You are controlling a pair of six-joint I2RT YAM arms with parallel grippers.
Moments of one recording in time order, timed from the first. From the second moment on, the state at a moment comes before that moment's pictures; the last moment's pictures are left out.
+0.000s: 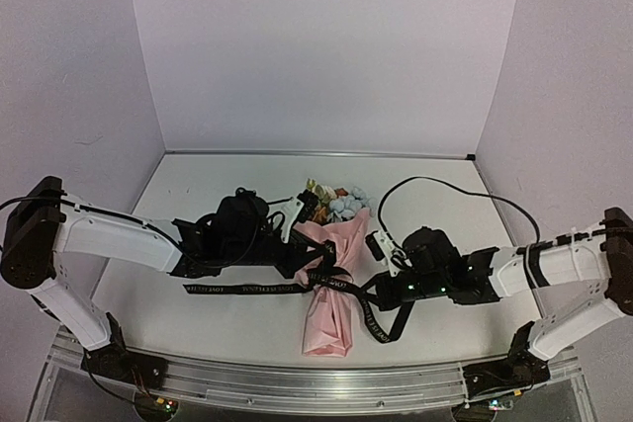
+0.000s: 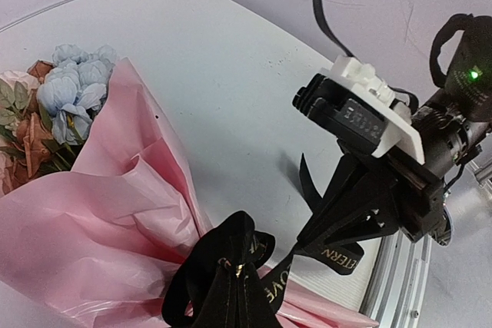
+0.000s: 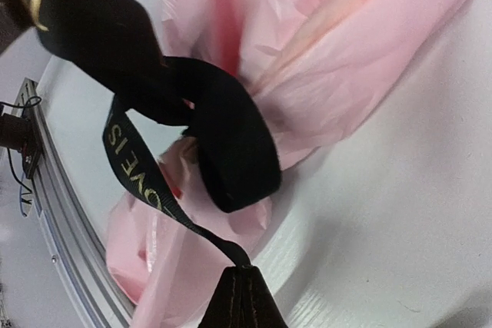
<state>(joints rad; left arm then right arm) -1.05 1.56 0.85 0.30 0.14 -0.29 0.96 1.39 0.55 0.12 -0.16 0.54</state>
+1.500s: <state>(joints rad) -1.06 1.51 0.78 0.34 0.45 -0.29 1.00 1.65 0.84 0.02 0.02 0.74</state>
